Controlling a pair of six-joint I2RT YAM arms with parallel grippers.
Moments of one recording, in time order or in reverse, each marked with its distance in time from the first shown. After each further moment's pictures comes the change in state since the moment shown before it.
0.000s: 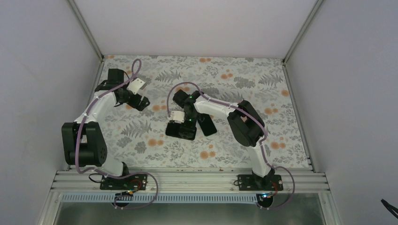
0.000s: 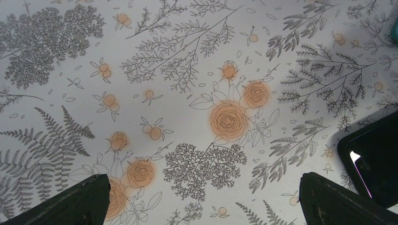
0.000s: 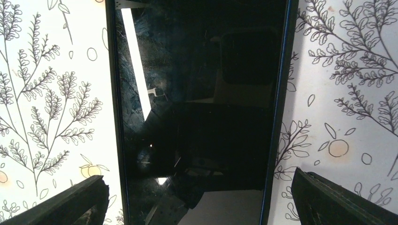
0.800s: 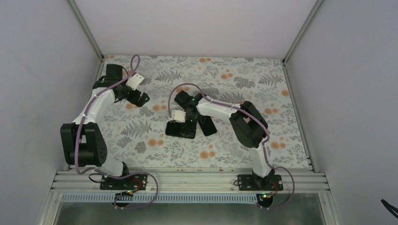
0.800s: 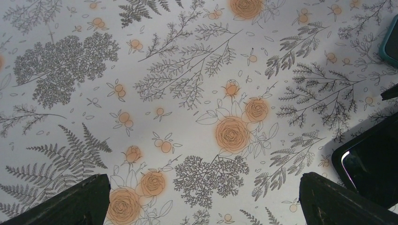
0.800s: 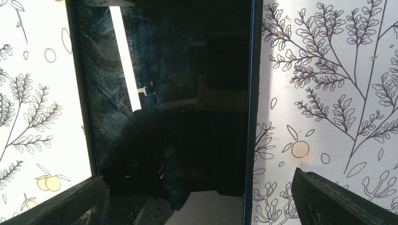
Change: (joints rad) left arm 0.000 0.000 0.074 -0.041 0.011 0.008; right arm -0.001 -0.042 -0.093 0.138 0.066 -0.026
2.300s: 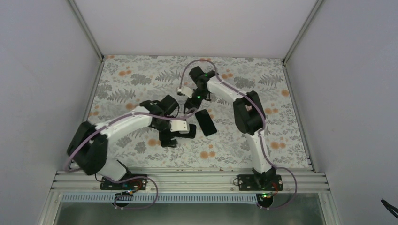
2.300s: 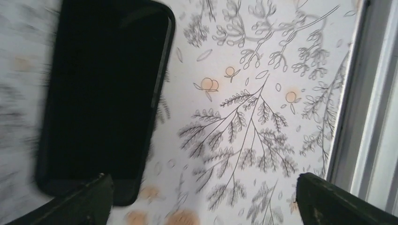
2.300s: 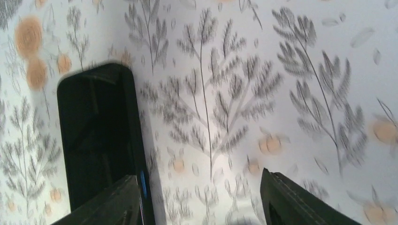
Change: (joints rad) left arm -0.713 0.018 -0.199 -0.174 -0.083 0.160; right arm -0.244 0.219 0.412 -0.190 -0.379 0.010
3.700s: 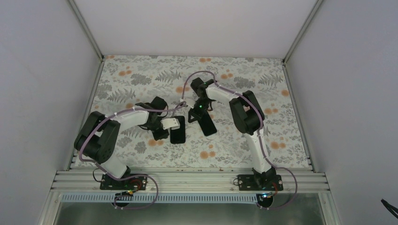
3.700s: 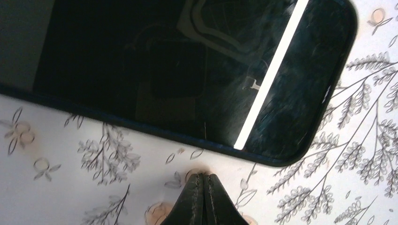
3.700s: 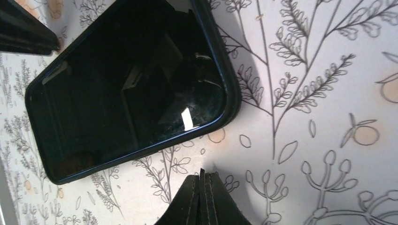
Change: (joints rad) left arm 0.217 0.076 -0.146 0.183 0.004 -0.058; right arm -0.010 -0.030 -0.211 0.034 -0.041 0.005
